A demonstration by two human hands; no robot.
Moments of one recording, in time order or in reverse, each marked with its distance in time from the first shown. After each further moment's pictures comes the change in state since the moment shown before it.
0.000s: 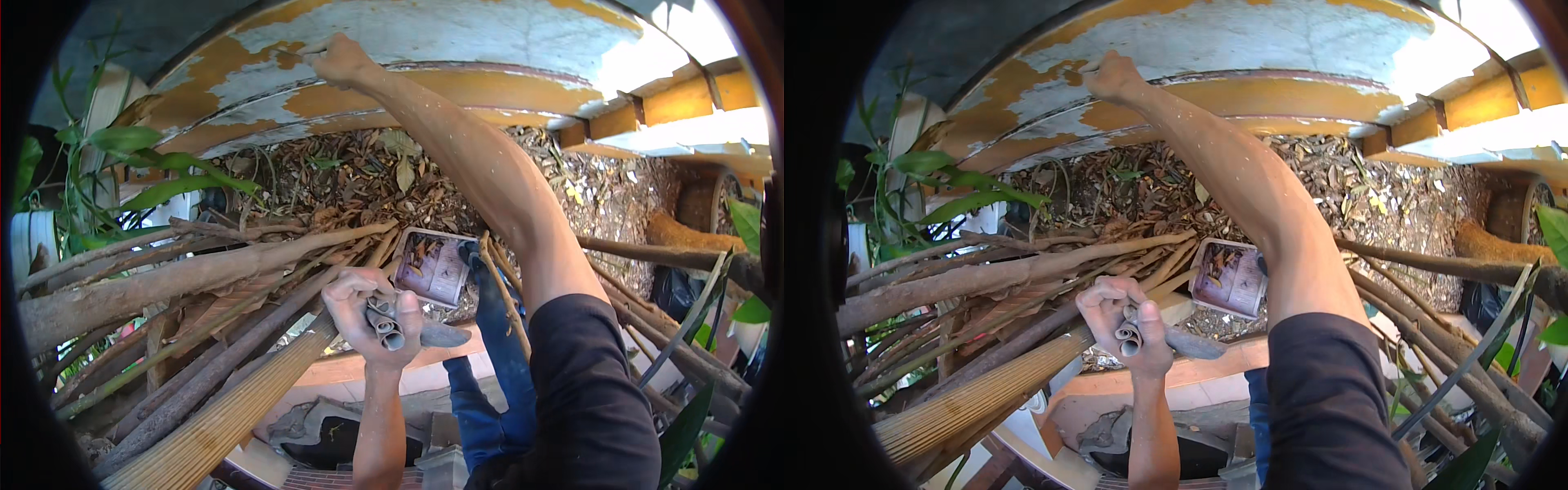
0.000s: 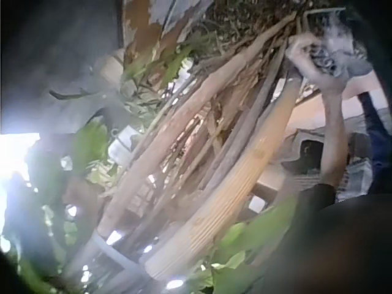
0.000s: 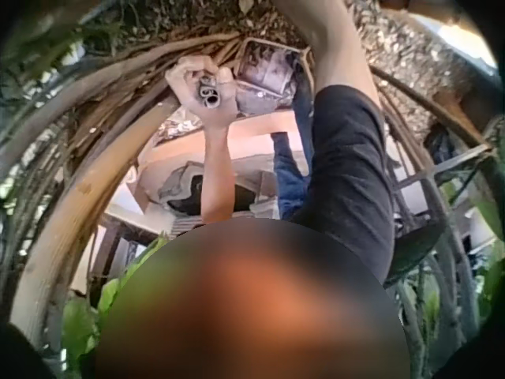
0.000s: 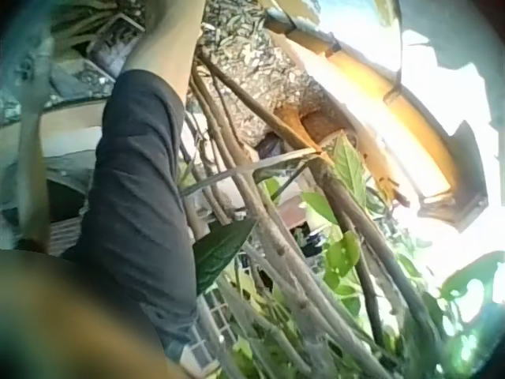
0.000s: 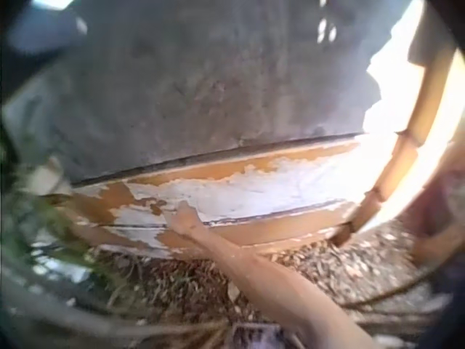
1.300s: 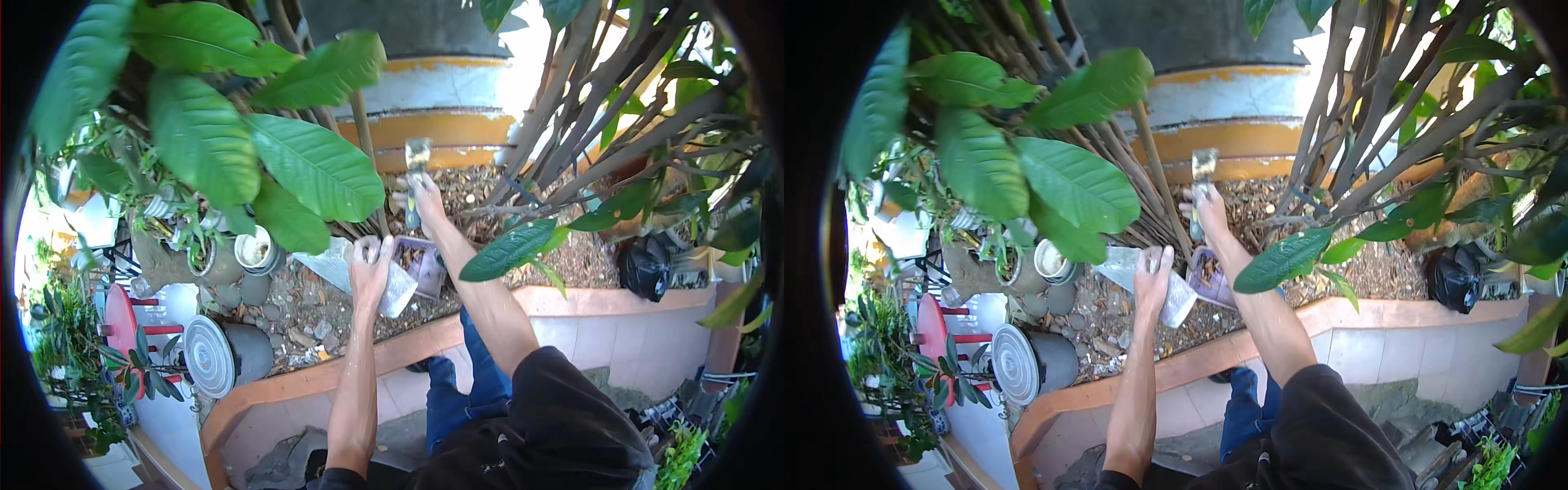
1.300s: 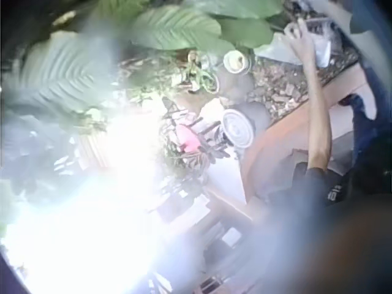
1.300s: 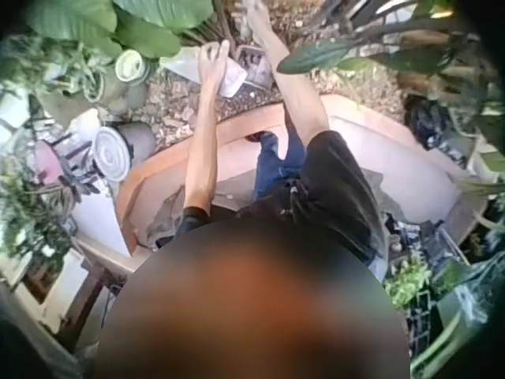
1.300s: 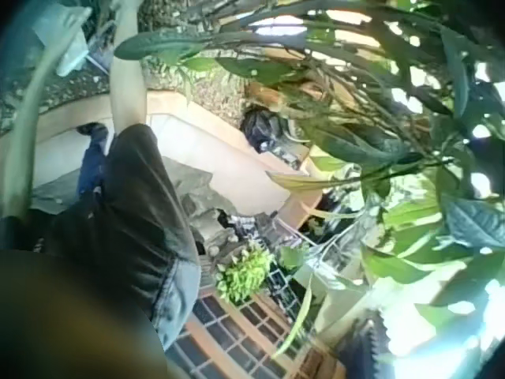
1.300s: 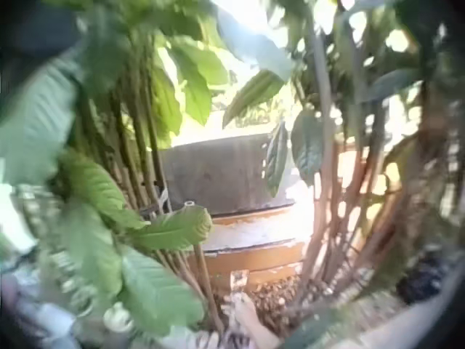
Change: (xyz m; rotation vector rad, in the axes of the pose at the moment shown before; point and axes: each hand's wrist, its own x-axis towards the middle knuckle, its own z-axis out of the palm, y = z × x) left_hand -0.166 0.100 -0.155 0.125 -0.163 -0.457; right_hand -0.439 -0.164 0.010 0.867 0.354 0.242
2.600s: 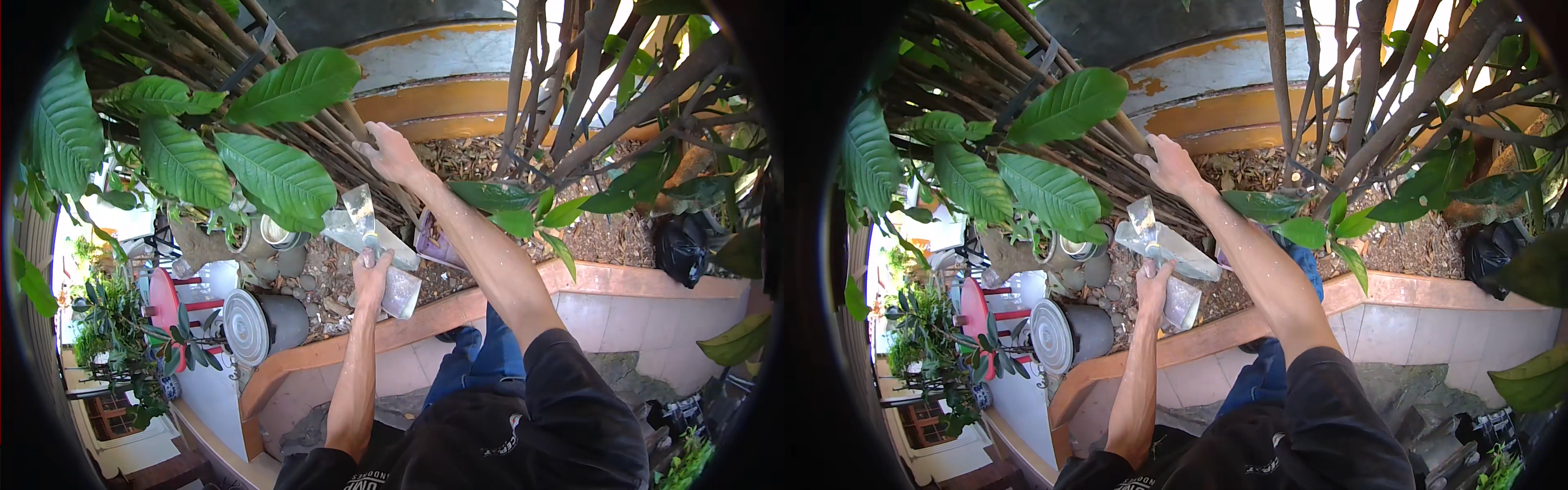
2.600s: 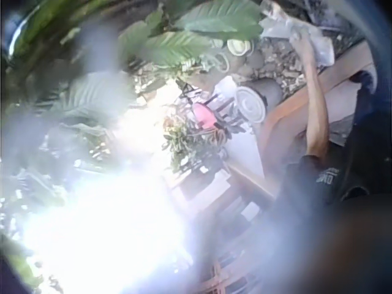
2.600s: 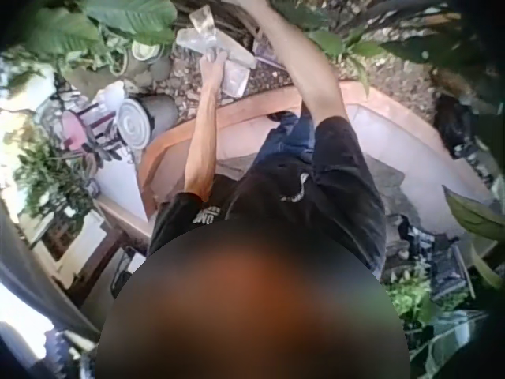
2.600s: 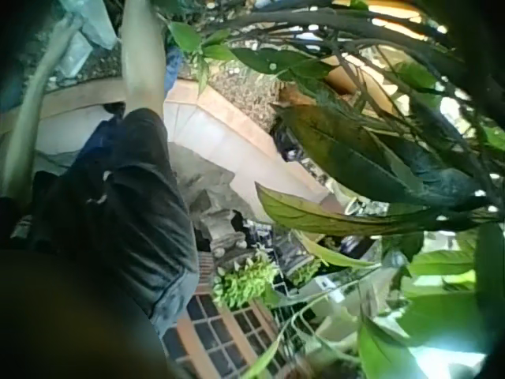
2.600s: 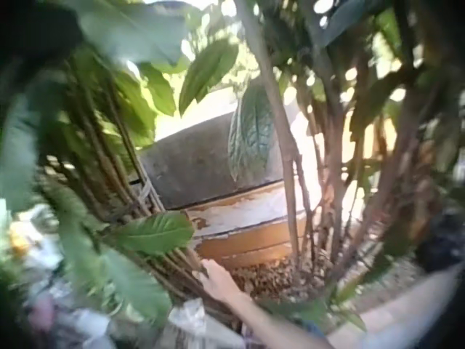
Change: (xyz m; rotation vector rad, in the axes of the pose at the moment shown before) left_hand -0.057 -0.003 -0.021 -0.052 0.034 -0.182; right_hand 0.002 -0.068 0.070 -0.870 -0.276 -0.504
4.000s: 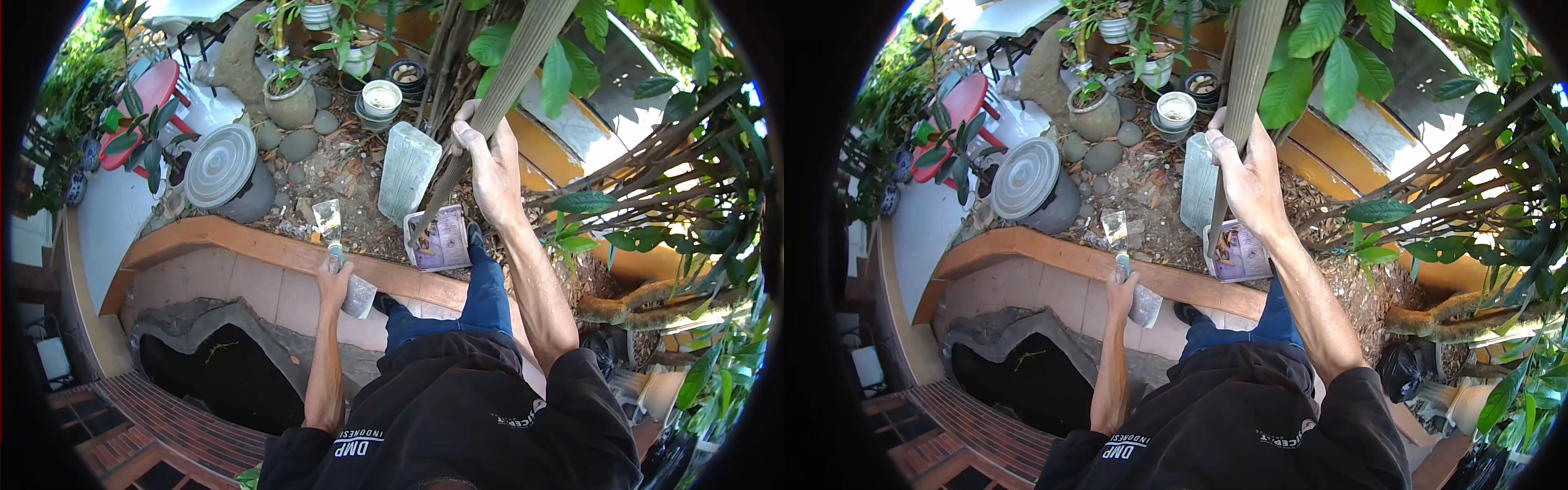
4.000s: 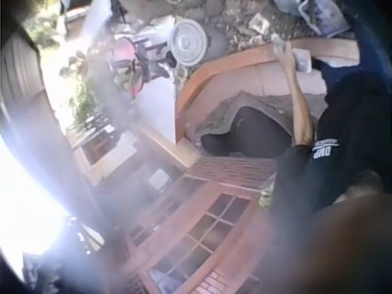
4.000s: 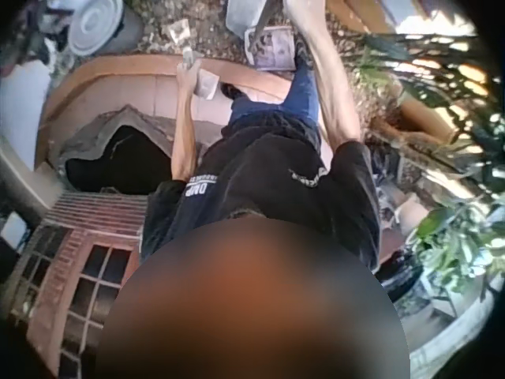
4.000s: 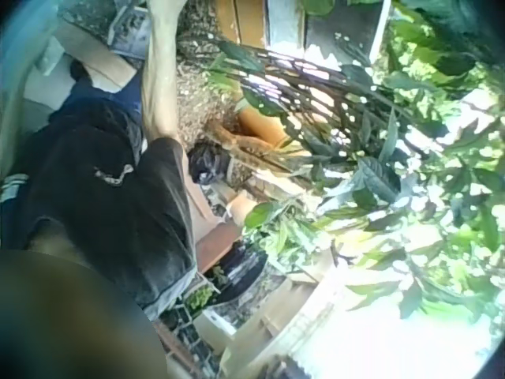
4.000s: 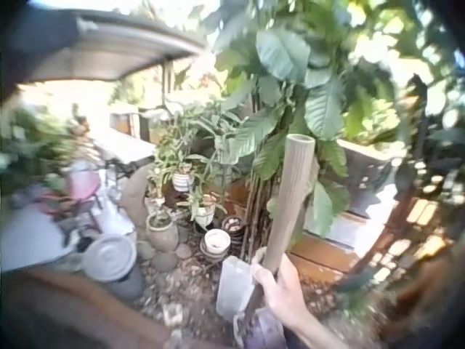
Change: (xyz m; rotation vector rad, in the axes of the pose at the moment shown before) left_hand -0.209 -0.231 -0.193 -0.295 0.456 -0.008; right_hand -0.213 -0.307 0.063 0.403 -0.310 -0.133
